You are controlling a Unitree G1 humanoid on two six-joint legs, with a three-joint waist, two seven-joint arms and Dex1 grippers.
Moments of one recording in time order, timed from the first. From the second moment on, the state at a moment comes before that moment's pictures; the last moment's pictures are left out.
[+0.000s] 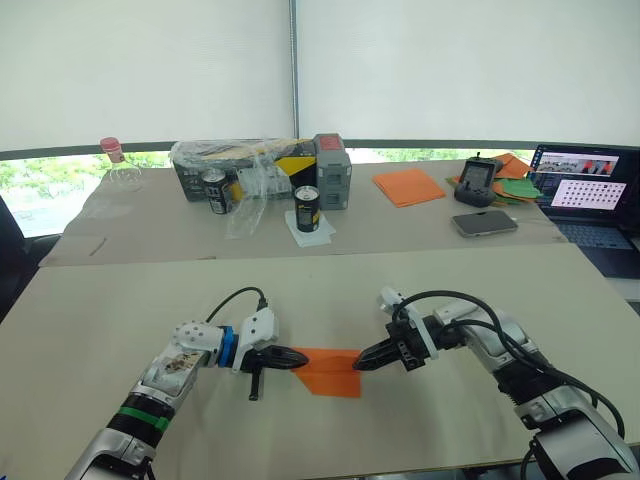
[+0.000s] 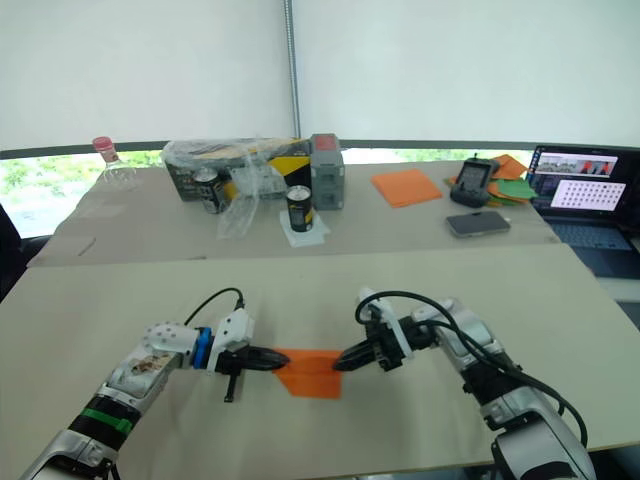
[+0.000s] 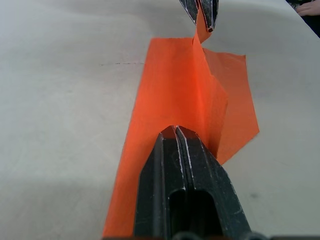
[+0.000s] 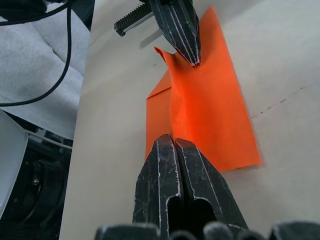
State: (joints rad) left arm -0.37 0.57 -0.27 0.22 -0.23 0.07 -1.28; right arm -0.62 -0.57 0.38 0.26 0.34 0.68 1.47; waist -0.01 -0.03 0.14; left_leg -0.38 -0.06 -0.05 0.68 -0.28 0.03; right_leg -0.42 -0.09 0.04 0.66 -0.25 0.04
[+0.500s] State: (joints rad) left arm -0.36 0.56 -0.28 0.21 -0.23 0.06 -1.27; right arm -0.71 -0.54 0.39 0.45 0.28 0.59 1.48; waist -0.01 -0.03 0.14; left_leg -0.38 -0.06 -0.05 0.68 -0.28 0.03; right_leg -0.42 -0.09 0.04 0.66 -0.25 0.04
